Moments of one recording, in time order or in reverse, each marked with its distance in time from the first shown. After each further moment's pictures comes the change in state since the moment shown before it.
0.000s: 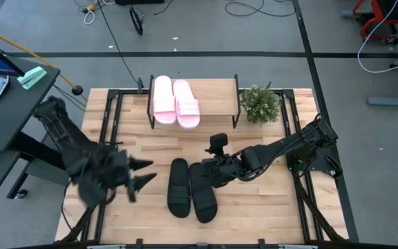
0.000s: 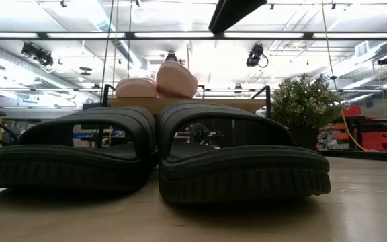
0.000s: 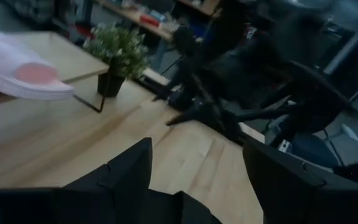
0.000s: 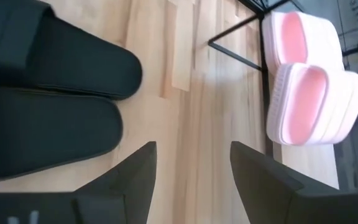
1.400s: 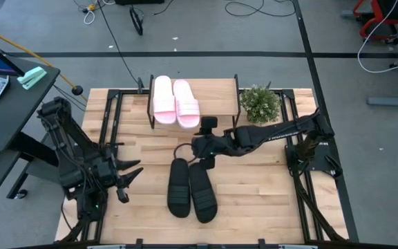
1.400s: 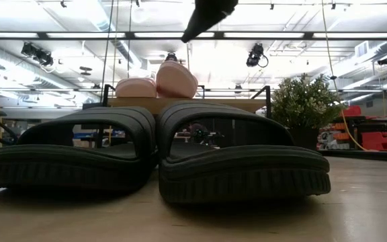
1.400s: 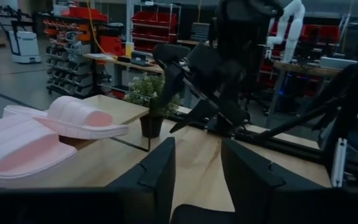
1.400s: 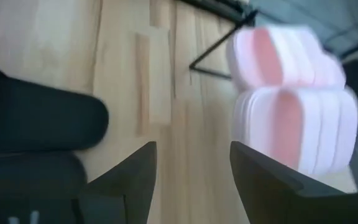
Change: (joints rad) left arm -0.175 0.070 -0.001 -0.538 -0.338 -0.346; right arm -0.206 0.000 0.000 0.234 -0.171 -0.128
